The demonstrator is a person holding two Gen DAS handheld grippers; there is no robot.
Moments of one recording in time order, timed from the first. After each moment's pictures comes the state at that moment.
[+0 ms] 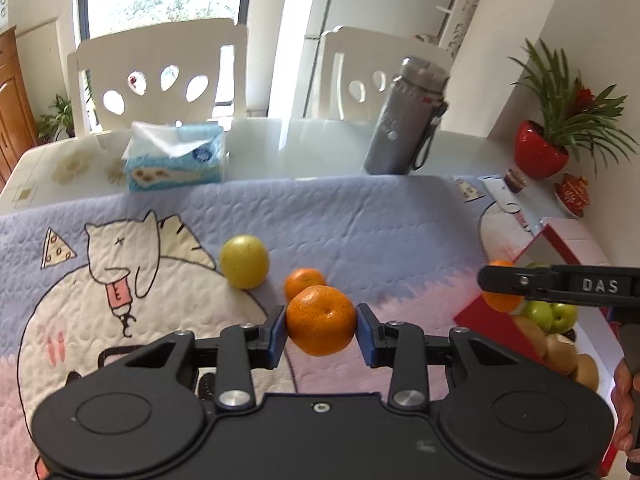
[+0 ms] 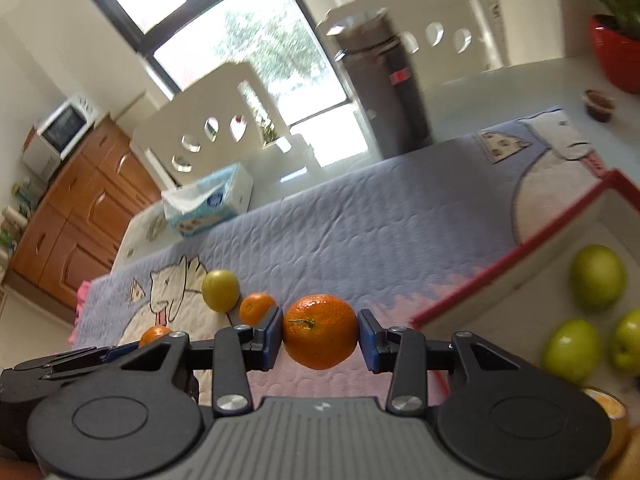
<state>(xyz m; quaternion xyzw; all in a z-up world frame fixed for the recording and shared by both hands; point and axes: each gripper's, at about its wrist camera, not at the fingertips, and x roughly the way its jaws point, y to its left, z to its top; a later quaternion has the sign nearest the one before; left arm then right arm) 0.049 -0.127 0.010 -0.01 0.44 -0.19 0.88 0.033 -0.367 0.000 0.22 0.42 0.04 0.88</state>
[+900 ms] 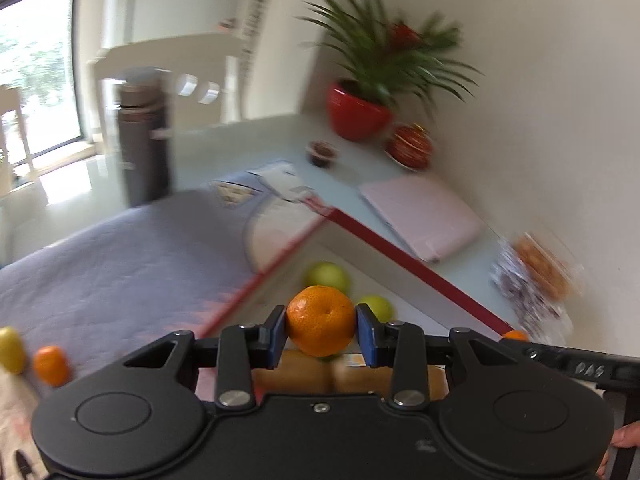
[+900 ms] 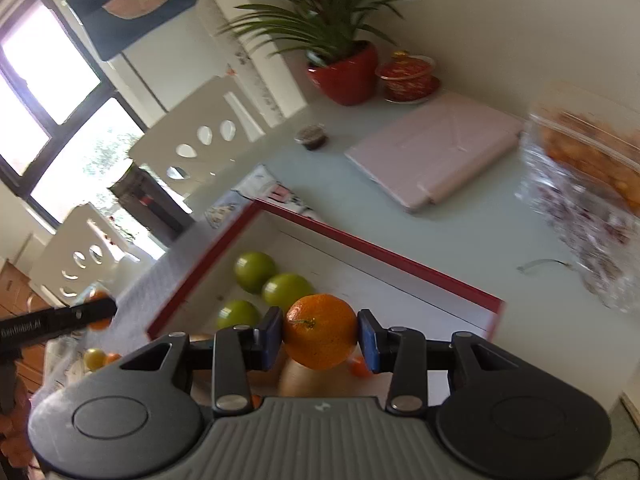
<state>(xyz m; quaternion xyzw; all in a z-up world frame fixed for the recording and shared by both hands) 0.011 -0.322 0.037 0.04 0.42 -0.40 0.81 -0.178 -0.544 0.002 0.29 0.36 -0.20 0.87</state>
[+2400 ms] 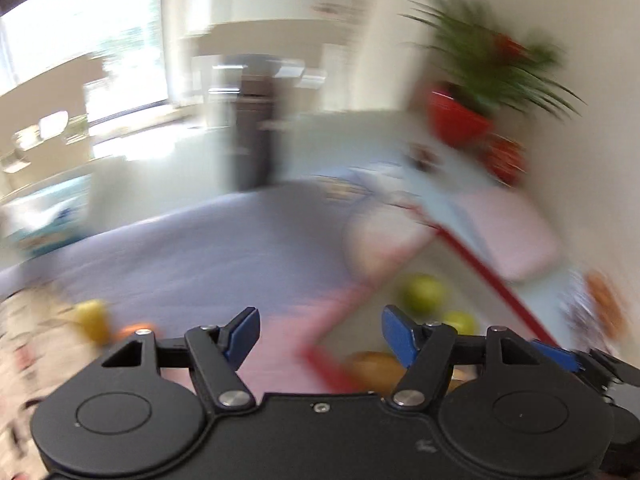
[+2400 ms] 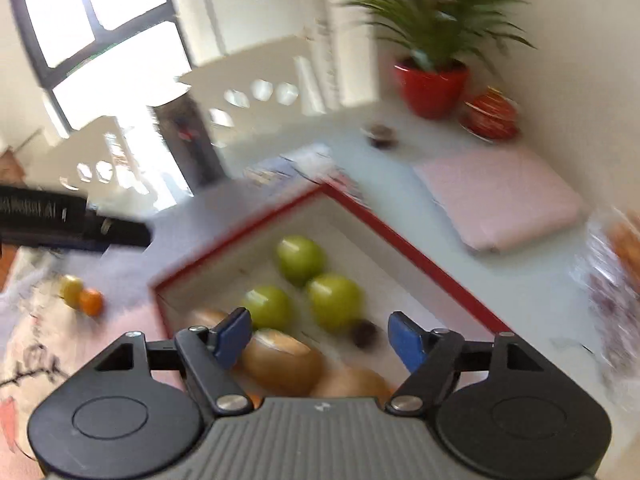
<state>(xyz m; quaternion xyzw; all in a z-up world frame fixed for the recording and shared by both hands) 0.061 -0.260 0.058 0.03 0.47 -0.24 0.85 -0.071 -0.464 0.013 0.15 0.39 -0.11 0.90</state>
